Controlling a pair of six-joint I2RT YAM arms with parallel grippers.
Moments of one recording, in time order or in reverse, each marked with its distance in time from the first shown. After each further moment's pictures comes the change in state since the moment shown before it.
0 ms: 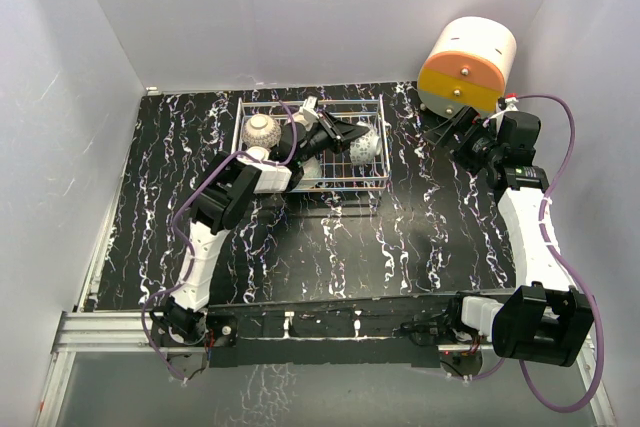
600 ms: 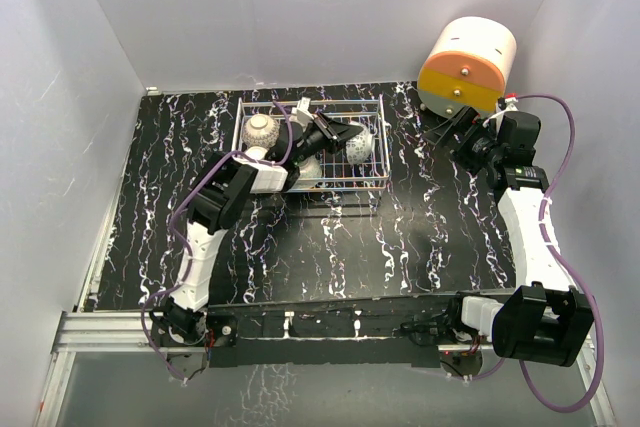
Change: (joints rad) left arm 0.015 -0.013 -0.025 -0.080 -0.035 0.084; right arm 0.000 0.000 0.000 0.000 -0.003 0.000
